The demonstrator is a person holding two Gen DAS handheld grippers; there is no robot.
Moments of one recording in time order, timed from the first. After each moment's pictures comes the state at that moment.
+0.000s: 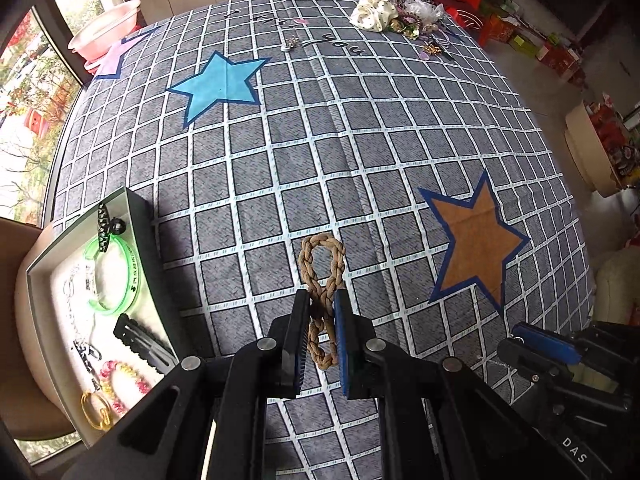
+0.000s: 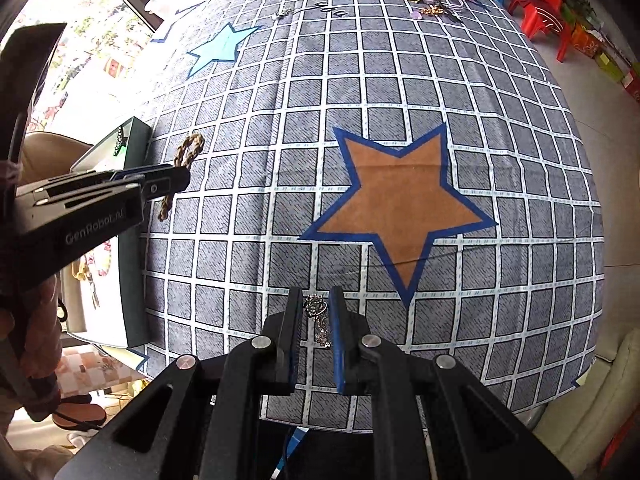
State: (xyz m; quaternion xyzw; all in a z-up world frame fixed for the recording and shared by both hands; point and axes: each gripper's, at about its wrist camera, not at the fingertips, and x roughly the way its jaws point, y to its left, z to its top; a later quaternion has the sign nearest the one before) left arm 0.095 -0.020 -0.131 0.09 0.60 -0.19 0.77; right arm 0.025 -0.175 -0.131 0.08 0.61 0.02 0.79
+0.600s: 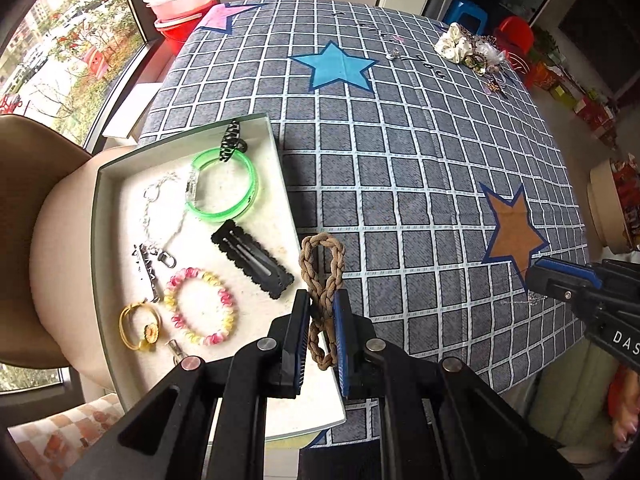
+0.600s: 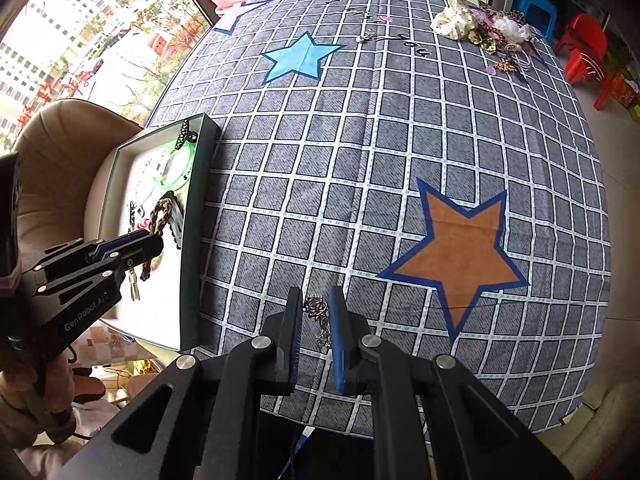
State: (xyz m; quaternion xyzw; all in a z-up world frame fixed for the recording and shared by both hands) left arm 0.052 0.092 -0.110 0.02 0.60 -0.11 0.80; right arm 0.041 -0.111 -0.102 0.03 0.60 0.09 0.79
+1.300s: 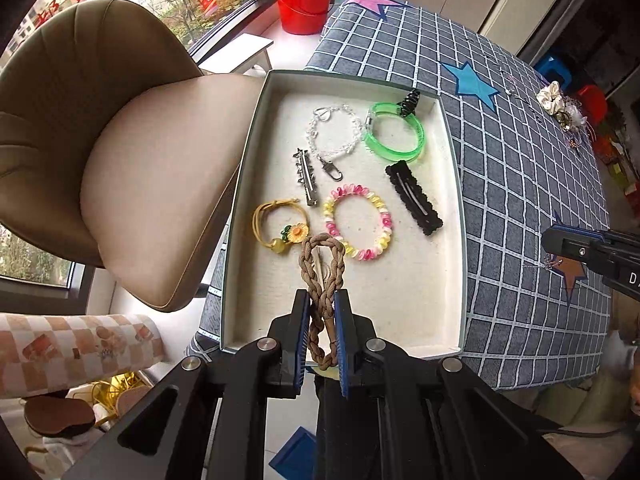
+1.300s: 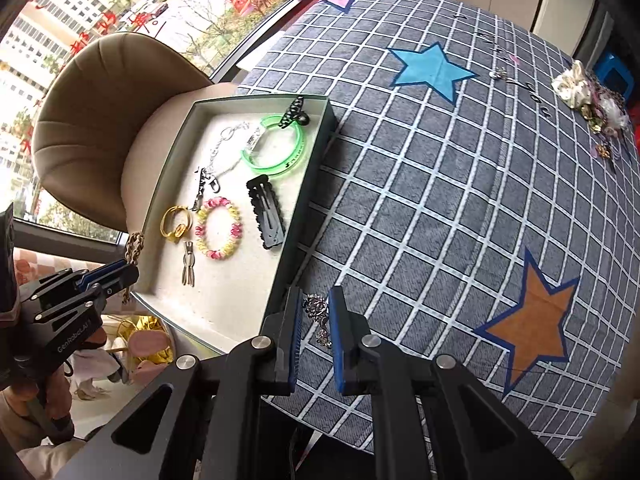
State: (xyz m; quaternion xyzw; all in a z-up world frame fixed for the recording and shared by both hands) left arm -0.011 0.224 -0.115 -0.07 0.61 0.03 0.79; right arm 0.064 -0.003 -0.103 -0.05 0.61 0.22 0.76
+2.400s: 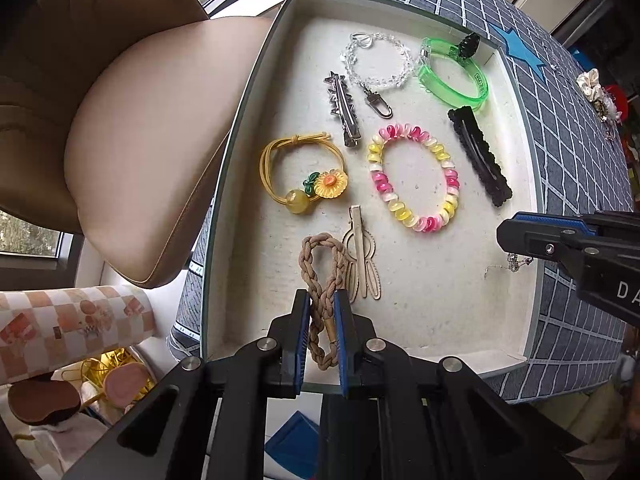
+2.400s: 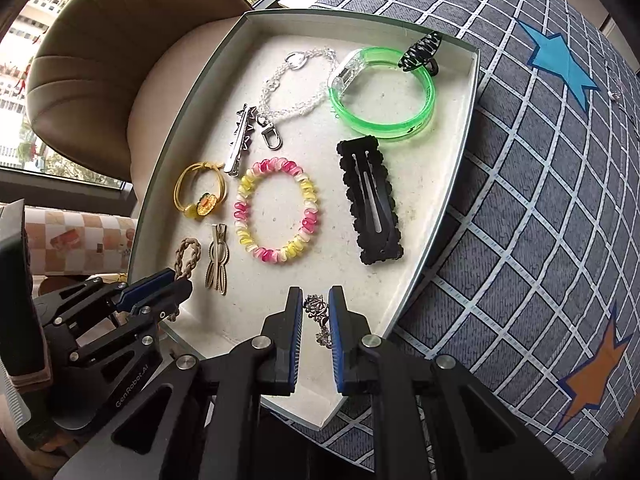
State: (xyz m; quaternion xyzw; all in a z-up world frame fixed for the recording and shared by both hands) left arm -0.006 0.238 -0.193 -0.09 0.65 0.04 0.75; right arm 0.076 0.093 -0.185 -0.10 0.67 0.24 0.69
